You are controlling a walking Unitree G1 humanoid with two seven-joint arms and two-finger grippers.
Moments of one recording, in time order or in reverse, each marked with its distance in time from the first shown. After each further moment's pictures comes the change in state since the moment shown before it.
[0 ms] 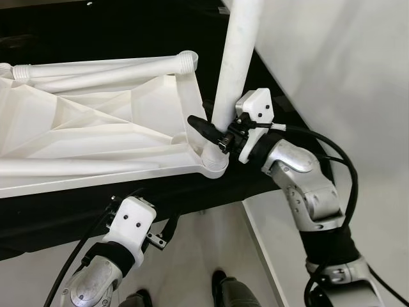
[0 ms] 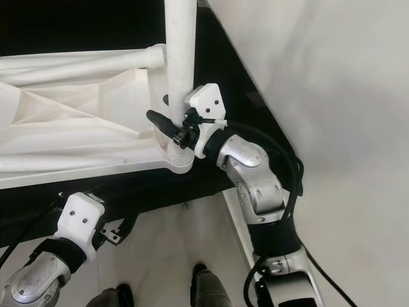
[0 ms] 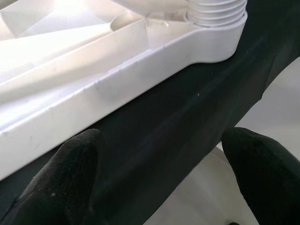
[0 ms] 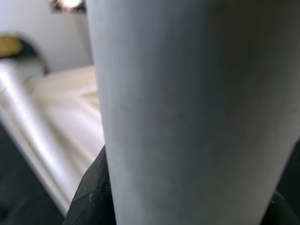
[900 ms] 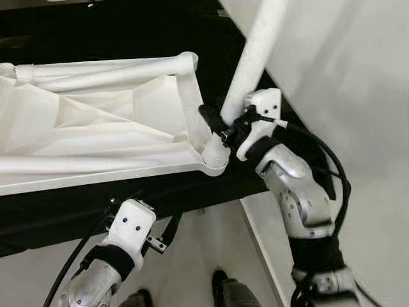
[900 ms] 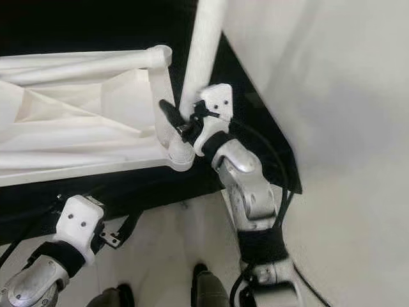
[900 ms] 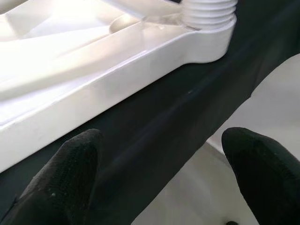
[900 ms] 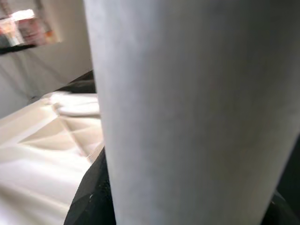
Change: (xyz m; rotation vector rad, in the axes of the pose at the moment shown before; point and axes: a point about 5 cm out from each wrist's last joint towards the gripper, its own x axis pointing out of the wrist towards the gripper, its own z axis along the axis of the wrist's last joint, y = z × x) left arm -0.004 0.000 0.002 -0.002 -0.004 -0.006; right arm -0.009 0.008 -0.015 0.238 -0.084 -0.441
